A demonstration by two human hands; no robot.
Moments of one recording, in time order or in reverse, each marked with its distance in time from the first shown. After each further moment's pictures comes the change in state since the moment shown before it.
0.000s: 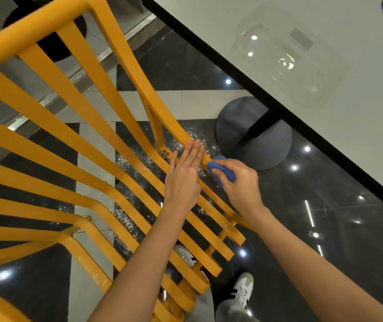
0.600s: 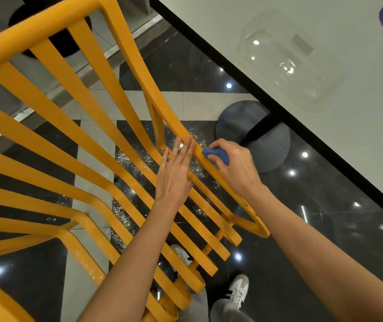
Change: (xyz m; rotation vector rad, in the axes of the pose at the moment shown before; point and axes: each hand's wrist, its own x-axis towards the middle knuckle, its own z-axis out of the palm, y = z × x) left_hand -0.006 -0.015 -0.007 0.024 0.054 -0.040; right_hand 0.038 -0.020 -0.012 -0.157 -0.153 -0.080
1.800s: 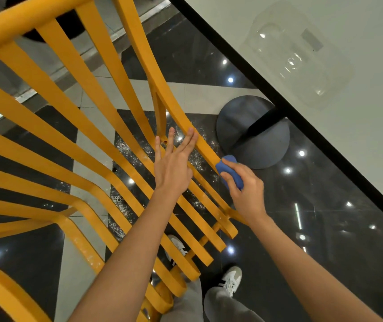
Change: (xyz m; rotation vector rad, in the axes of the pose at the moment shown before) left_hand 0.002 0.002 -0.008 0.086 -0.006 -0.092; right_hand -0.073 0.025 0.015 0.174 0.125 0.147
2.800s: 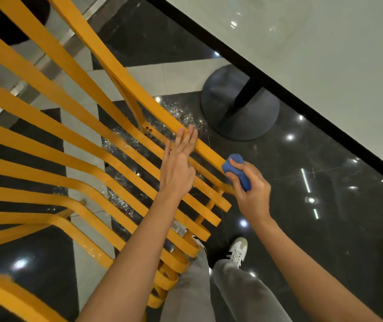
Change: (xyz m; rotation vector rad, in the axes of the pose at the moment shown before) left_hand -0.034 0.052 0.040 -0.342 -0.055 0.114; right_hand -0.077 0.042 -0.025 0.088 0.189 0.065
